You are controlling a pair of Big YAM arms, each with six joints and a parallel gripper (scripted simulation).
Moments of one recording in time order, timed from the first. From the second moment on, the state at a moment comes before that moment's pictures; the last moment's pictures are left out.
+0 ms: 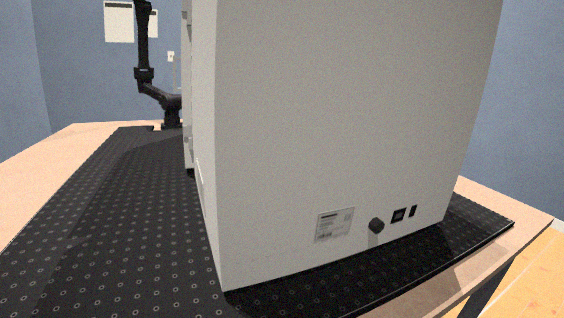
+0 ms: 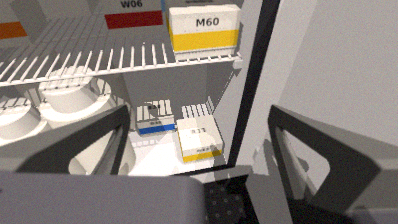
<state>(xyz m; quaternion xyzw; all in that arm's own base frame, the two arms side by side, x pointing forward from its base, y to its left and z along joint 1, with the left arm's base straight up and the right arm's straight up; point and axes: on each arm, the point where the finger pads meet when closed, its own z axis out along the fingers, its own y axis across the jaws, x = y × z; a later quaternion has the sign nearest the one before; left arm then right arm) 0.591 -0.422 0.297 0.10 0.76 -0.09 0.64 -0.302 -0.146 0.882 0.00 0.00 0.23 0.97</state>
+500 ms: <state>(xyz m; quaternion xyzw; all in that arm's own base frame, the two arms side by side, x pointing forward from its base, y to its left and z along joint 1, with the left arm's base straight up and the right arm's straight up) 0.592 -0.421 0.290 0.10 0.76 -0.09 0.64 -0.302 -0.146 0.882 0.00 0.00 0.23 0.97</state>
